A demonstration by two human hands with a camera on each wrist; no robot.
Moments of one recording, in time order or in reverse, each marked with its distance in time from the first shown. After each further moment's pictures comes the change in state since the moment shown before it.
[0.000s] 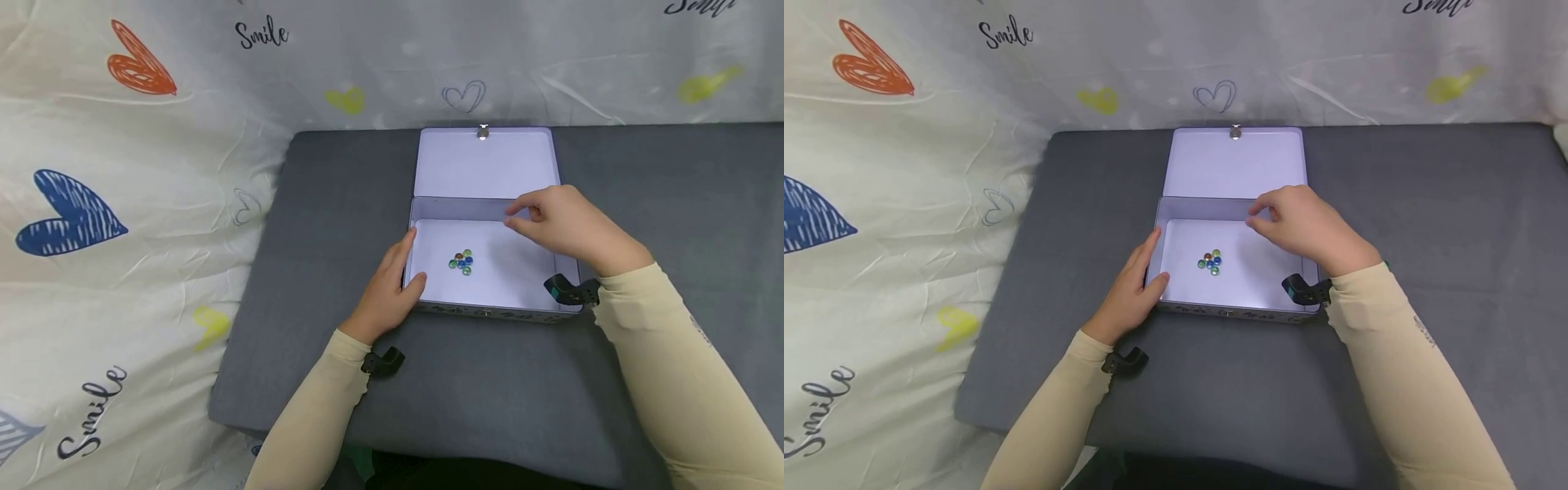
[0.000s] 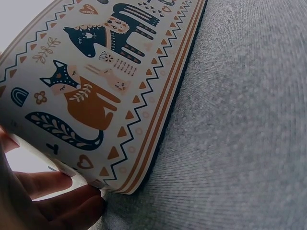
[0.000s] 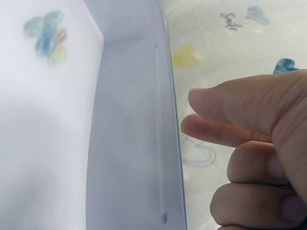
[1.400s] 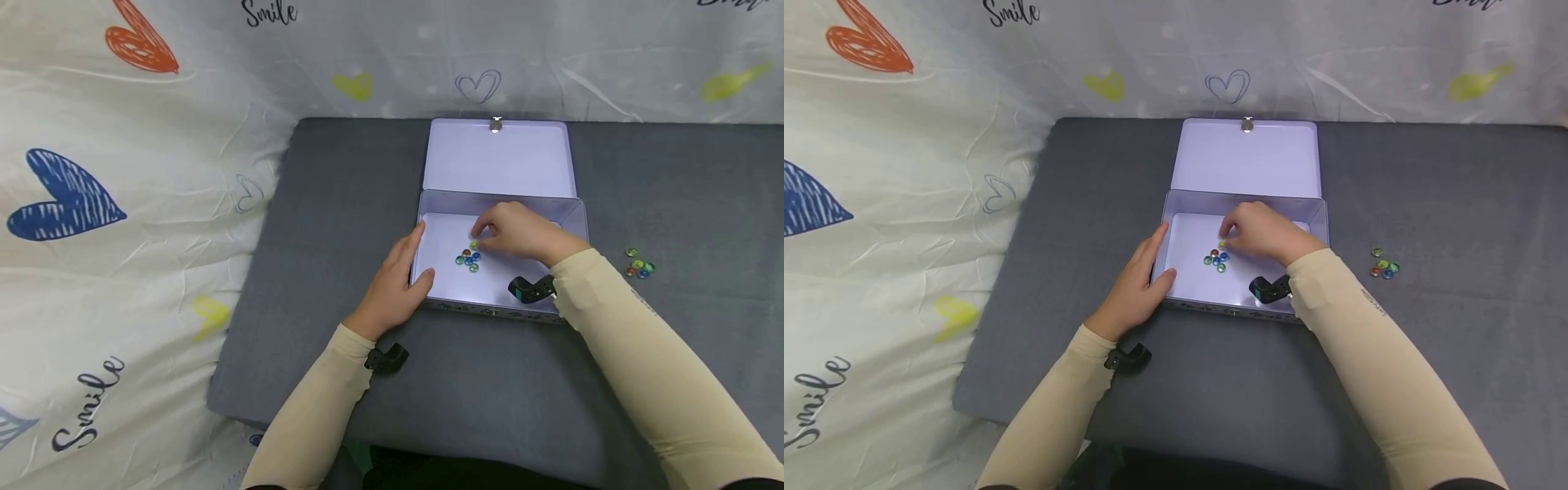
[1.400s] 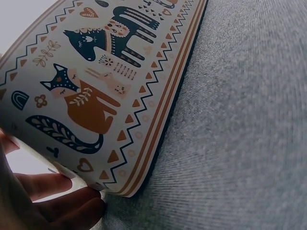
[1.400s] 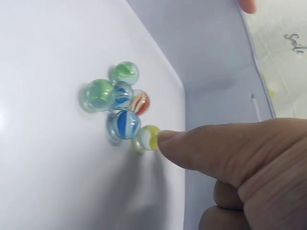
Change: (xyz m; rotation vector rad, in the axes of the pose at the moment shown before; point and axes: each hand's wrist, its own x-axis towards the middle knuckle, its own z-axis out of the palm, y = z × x) left_hand 0.000 0.004 0.000 -0.010 -0.001 -0.003; right_hand 0.054 -0.004 0.064 0.030 -0.233 -0.039
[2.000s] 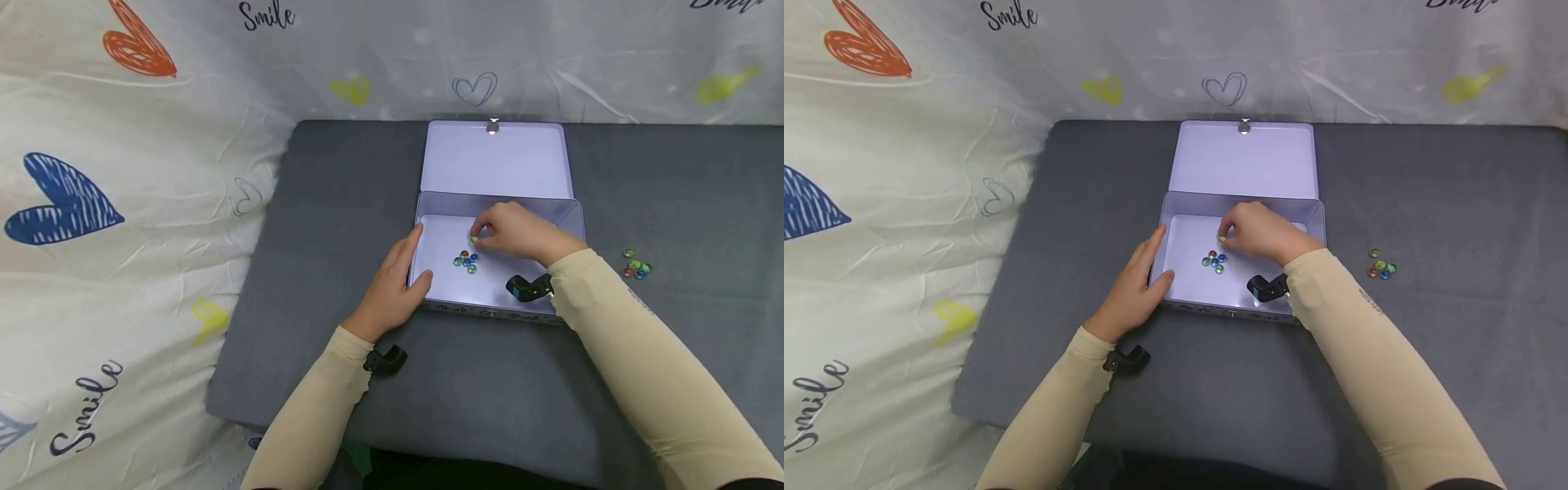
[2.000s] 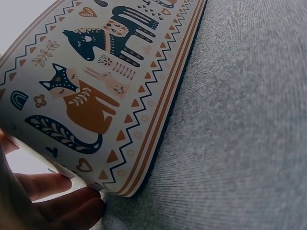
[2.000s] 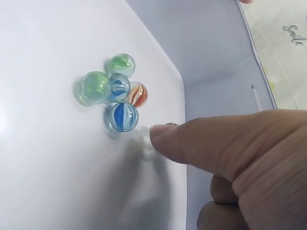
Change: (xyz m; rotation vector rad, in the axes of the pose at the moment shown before) left_hand 0.000 0.001 0.000 -0.010 0.002 -0.002; right_hand 0.000 0.000 -0.002 0.002 0.003 0.004
